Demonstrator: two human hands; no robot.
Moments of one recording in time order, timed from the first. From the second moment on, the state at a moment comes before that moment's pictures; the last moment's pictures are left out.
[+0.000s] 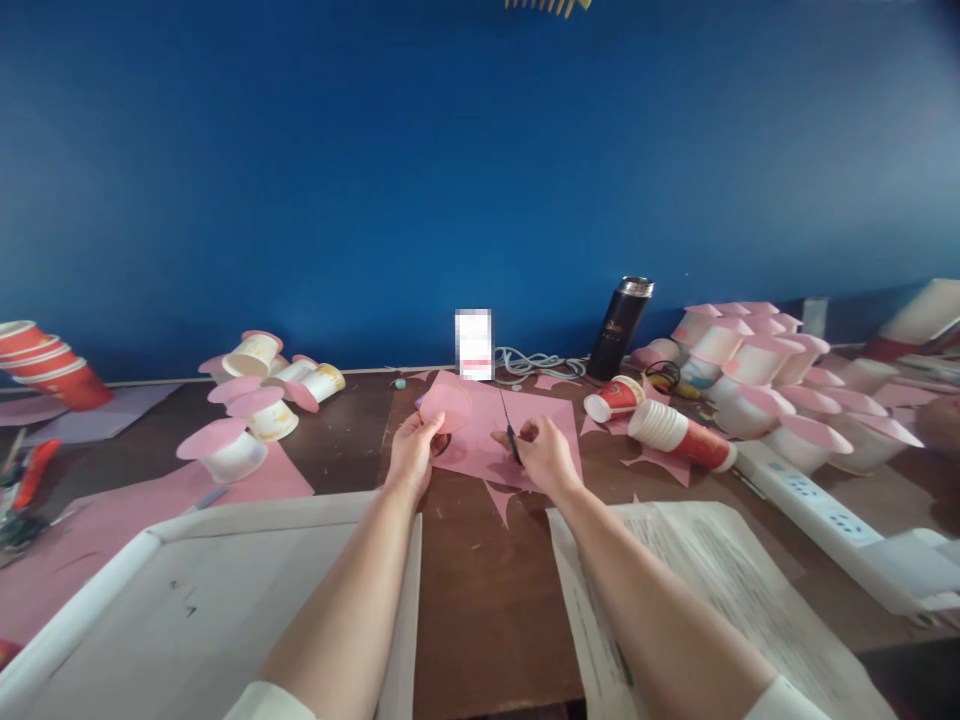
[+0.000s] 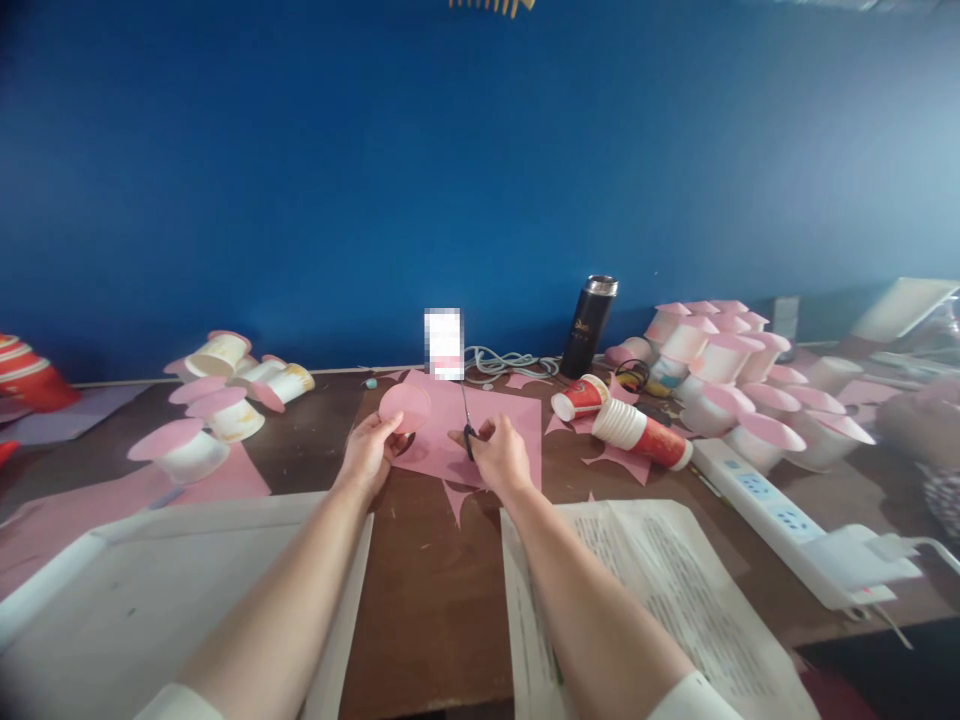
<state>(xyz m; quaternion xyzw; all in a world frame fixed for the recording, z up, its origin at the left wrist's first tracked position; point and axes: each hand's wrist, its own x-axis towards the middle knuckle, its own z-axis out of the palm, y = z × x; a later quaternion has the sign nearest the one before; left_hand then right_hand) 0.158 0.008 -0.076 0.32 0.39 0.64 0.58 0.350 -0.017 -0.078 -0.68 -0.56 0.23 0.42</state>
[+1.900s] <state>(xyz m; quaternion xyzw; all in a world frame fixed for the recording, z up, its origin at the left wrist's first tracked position) 0.186 0.058 -0.085 0.29 0.39 0.65 0.59 0.333 -0.024 -0.062 -0.48 -0.48 0.58 0.45</state>
